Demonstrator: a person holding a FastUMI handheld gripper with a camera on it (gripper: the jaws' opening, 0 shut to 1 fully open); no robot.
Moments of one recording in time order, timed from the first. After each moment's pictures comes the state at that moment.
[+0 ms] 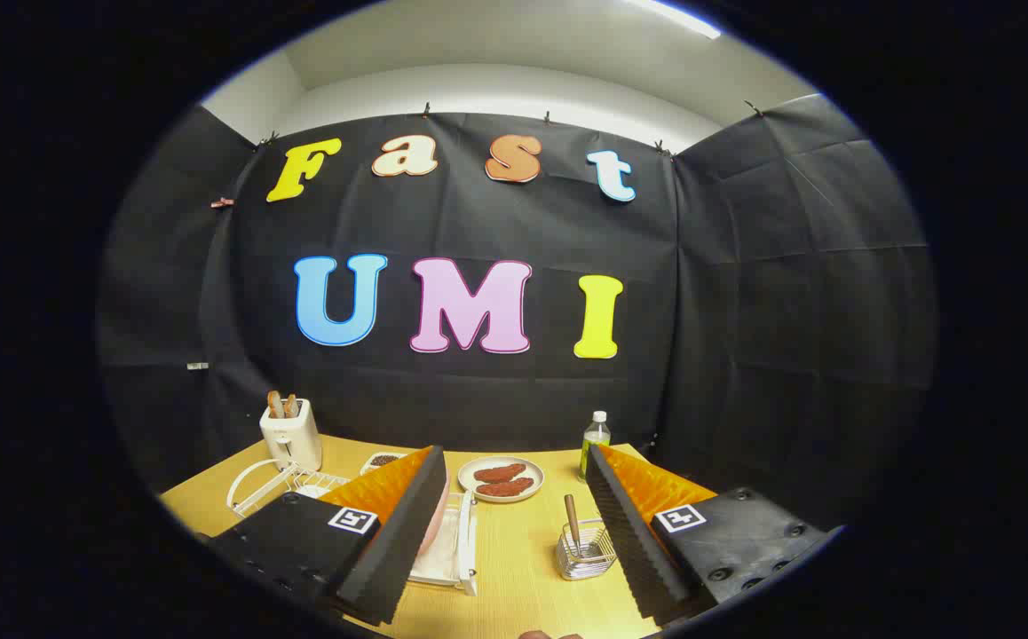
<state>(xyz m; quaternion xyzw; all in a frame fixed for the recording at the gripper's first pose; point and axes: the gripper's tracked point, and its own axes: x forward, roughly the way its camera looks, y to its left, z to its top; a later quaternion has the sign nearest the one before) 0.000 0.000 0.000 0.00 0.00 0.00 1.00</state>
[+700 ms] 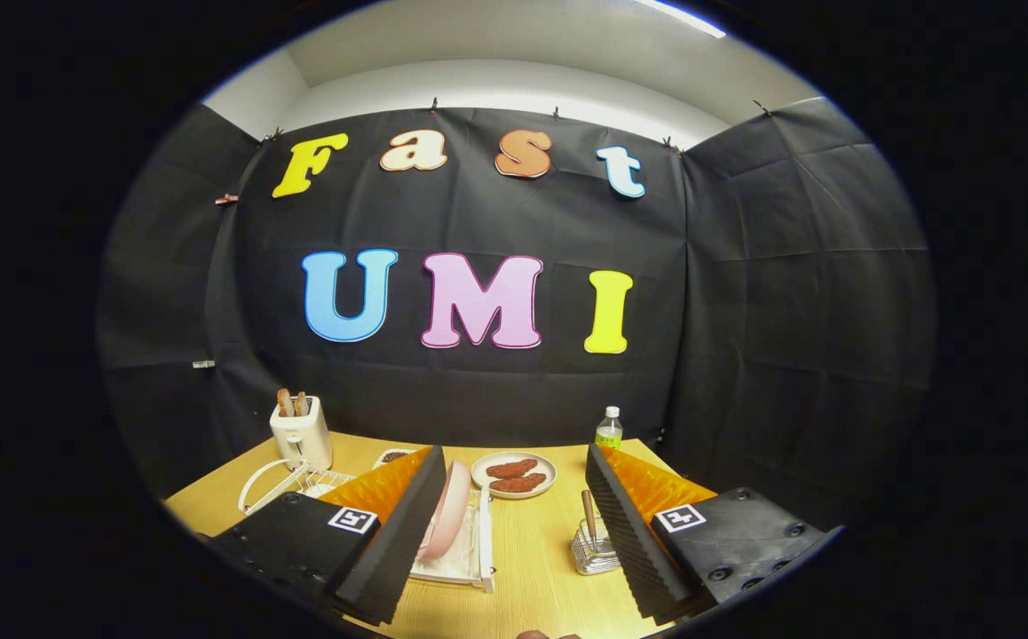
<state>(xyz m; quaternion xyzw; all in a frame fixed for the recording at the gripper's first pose) -0.001 0.025 0.003 0.00 0.01 0.01 1.00</state>
